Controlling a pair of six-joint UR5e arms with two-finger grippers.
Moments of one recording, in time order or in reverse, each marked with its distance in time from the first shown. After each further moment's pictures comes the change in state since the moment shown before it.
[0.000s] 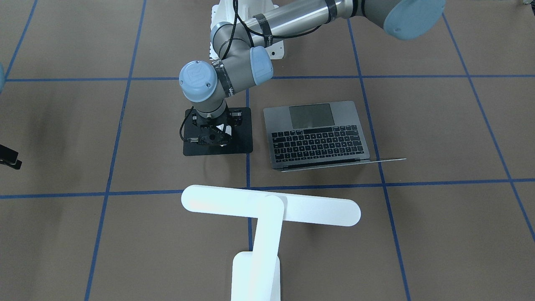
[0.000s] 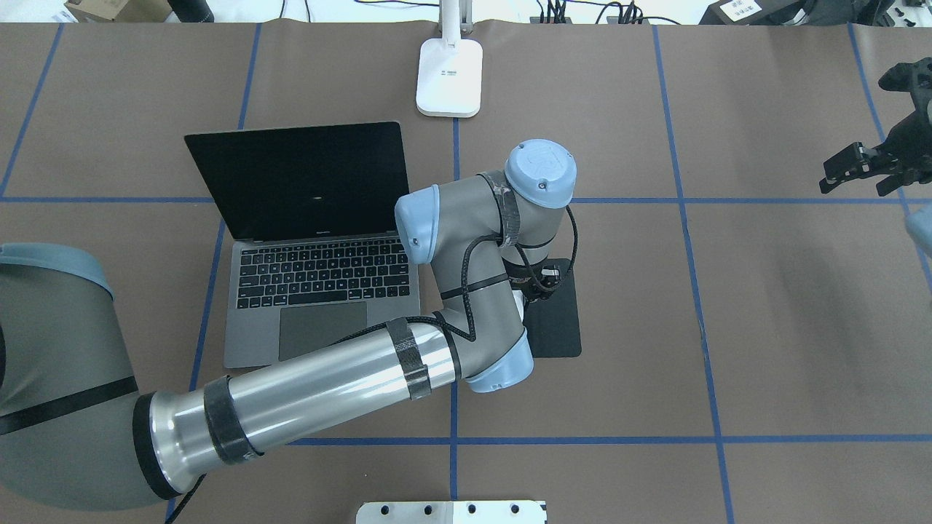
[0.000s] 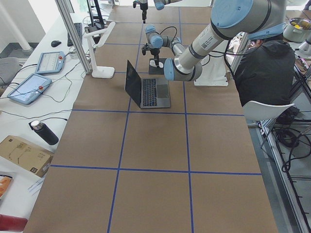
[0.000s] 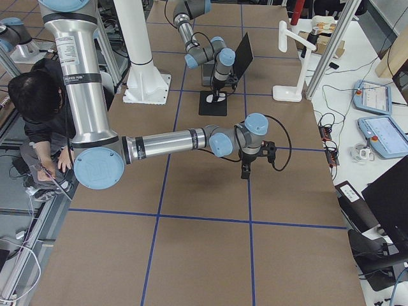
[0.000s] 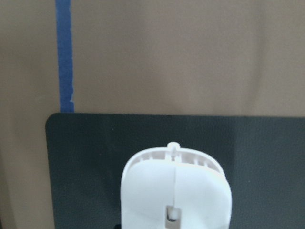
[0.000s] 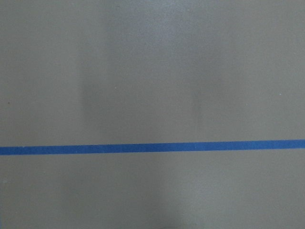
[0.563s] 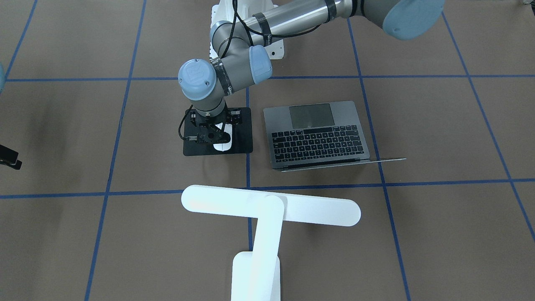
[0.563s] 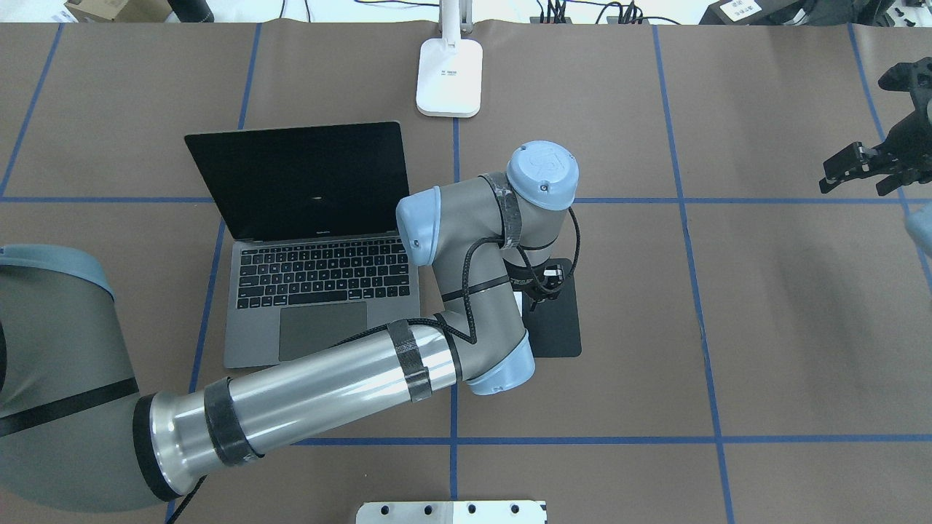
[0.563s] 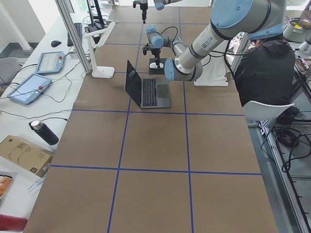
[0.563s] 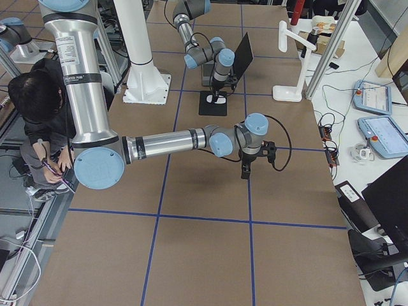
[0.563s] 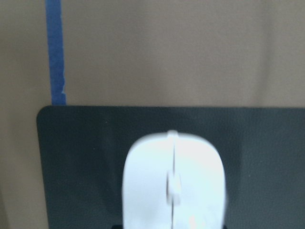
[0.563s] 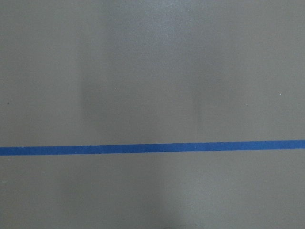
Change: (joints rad) left arm 0.000 0.000 -0.010 0.001 0.001 0.003; right arm 0.000 0.001 -0.001 0.000 0.000 0.000
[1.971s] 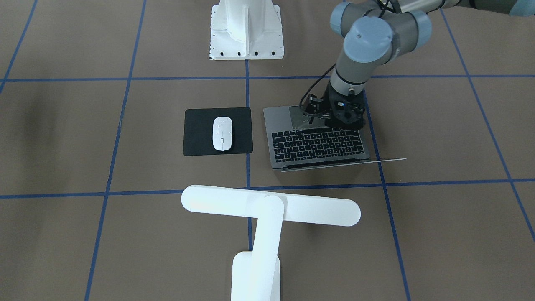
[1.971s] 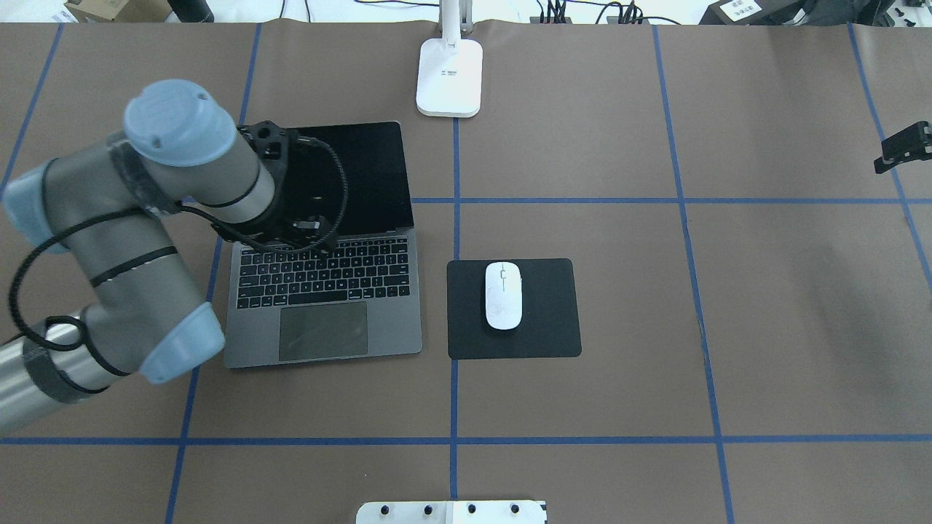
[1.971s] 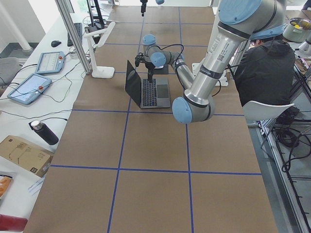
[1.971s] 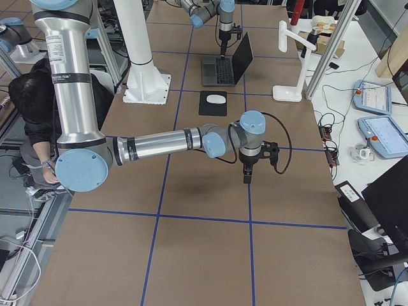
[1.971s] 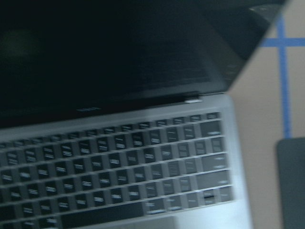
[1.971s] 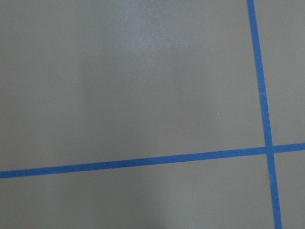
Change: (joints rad) left arm -0.268 0.738 -0.818 0.017 -0.006 0.346; right arm 0.111 -0.076 0.100 -0.017 -0.038 -0.057
